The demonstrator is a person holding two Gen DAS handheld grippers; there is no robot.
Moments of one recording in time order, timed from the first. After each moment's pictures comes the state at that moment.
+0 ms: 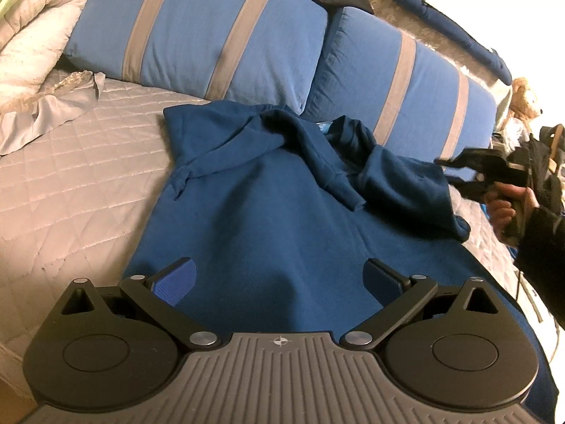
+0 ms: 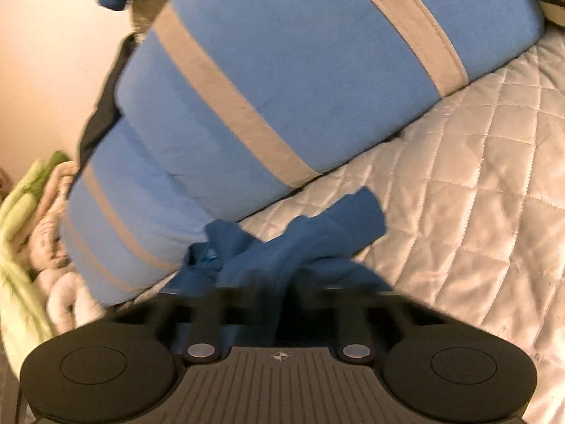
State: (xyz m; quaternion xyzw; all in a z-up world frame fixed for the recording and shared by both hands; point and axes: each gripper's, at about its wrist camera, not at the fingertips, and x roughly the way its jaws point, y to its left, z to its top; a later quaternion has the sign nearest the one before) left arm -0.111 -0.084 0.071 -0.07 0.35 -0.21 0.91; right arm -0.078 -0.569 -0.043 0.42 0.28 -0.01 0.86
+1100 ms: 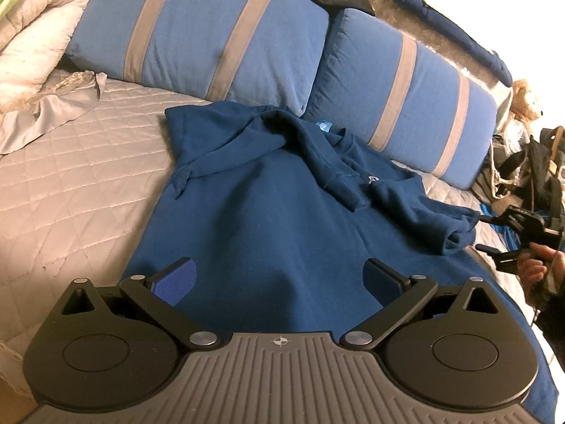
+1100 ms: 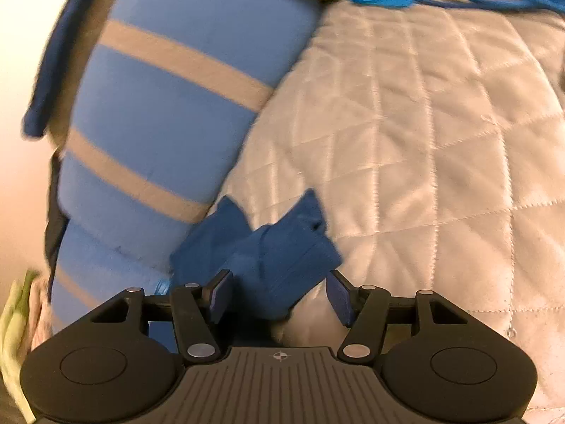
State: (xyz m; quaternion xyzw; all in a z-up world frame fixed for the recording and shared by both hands) left arm -0.111 -0.083 0.069 -0.07 0.35 -0.21 0.91; right arm -0.225 -0.595 -0.108 0.57 0.22 -0.15 0.78
